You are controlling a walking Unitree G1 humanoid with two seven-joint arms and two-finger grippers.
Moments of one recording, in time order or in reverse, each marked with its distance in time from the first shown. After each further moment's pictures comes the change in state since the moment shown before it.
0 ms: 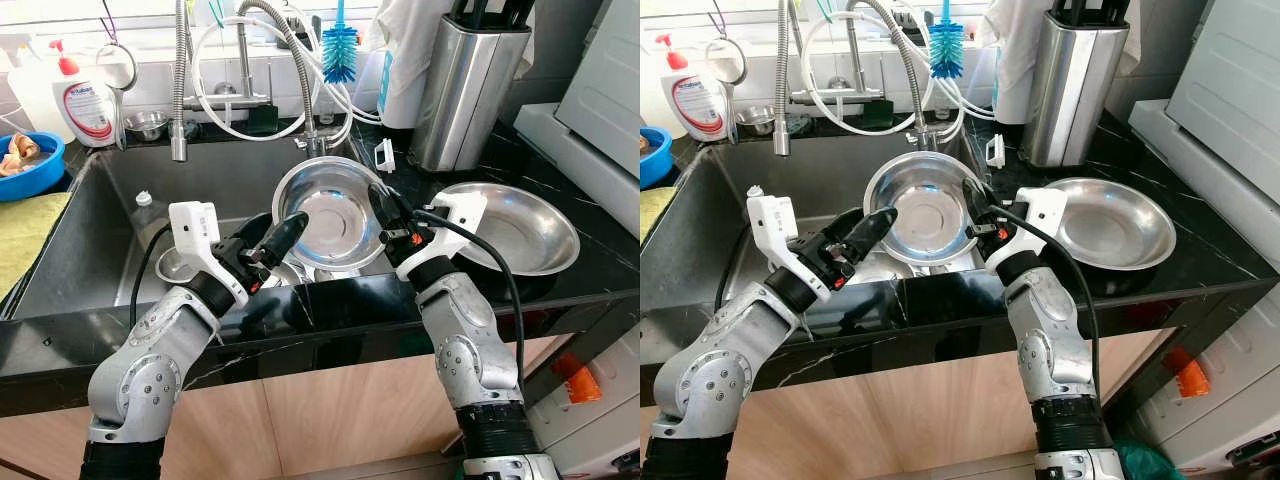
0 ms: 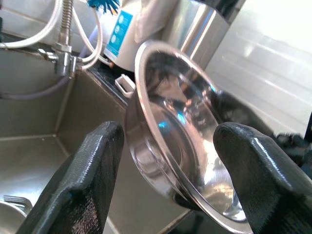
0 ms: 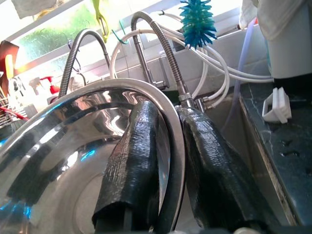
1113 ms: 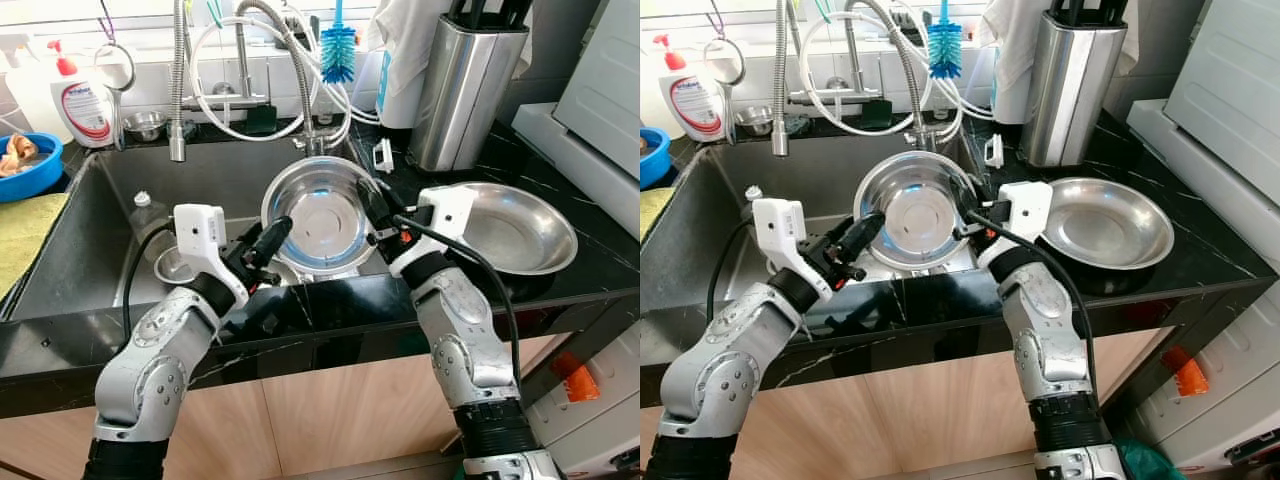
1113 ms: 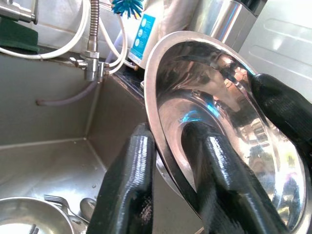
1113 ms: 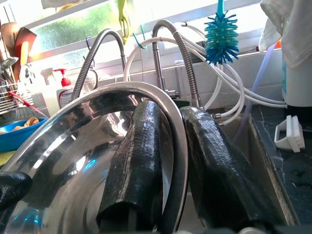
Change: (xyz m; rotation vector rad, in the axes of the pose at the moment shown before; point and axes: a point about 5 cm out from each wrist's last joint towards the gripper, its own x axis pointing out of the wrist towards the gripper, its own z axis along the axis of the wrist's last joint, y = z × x) left arm 0.000 0.009 -0.001 0.081 -0.014 0.087; right arm 0.005 0.011 0.005 -0.136 -0.016 0.061
